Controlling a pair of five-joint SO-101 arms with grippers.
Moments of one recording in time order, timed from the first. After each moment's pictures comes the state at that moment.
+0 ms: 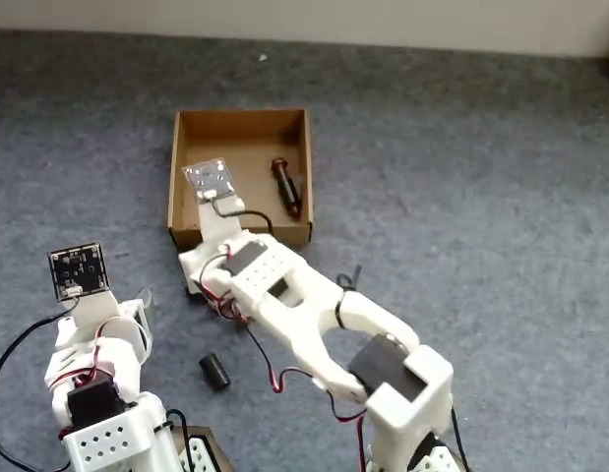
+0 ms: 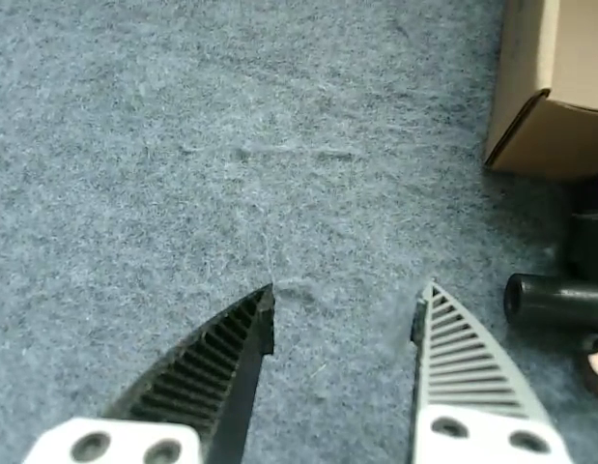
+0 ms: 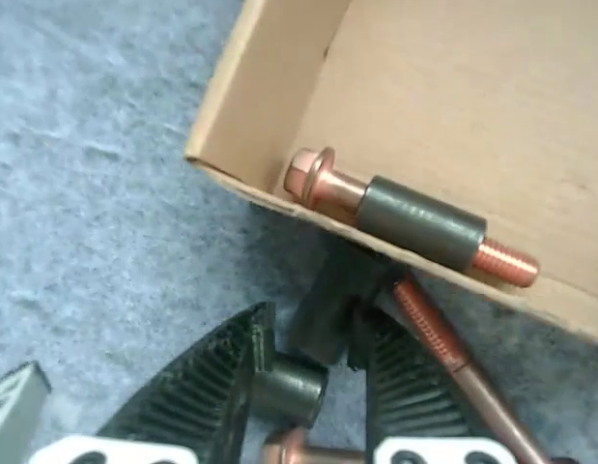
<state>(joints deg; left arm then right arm) -28.7 -98.2 91.6 61.2 -1.3 -52.5 15.4 15.6 32.6 -20.1</state>
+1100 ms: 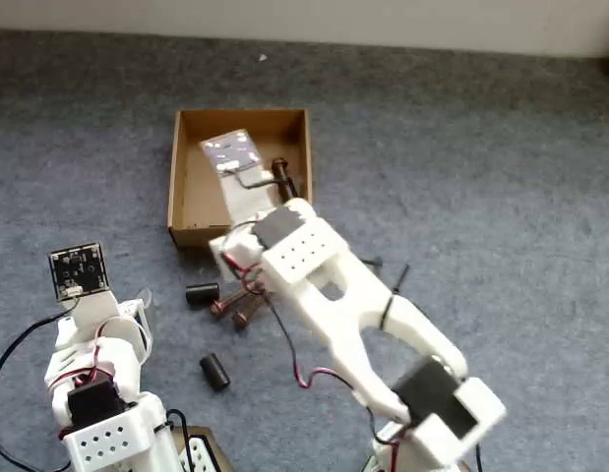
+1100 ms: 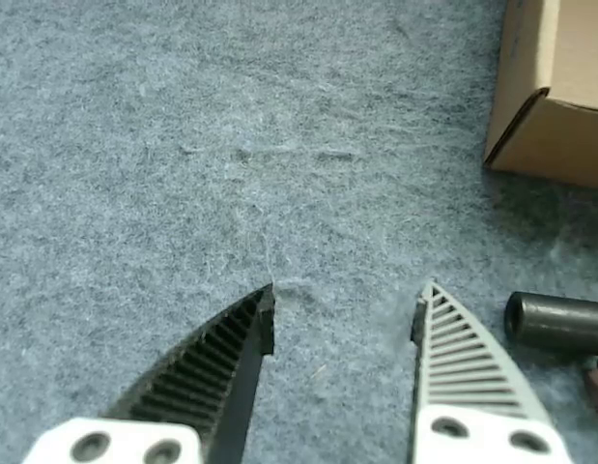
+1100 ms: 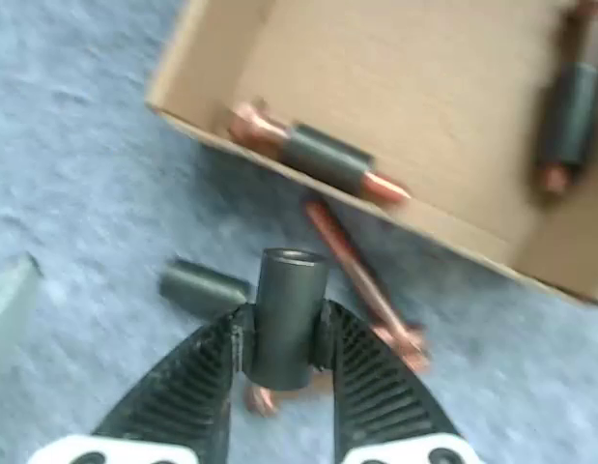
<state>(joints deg) -28.7 -98.2 91.6 61.2 -1.3 -47.0 1.9 10.2 60.1 -11.6</state>
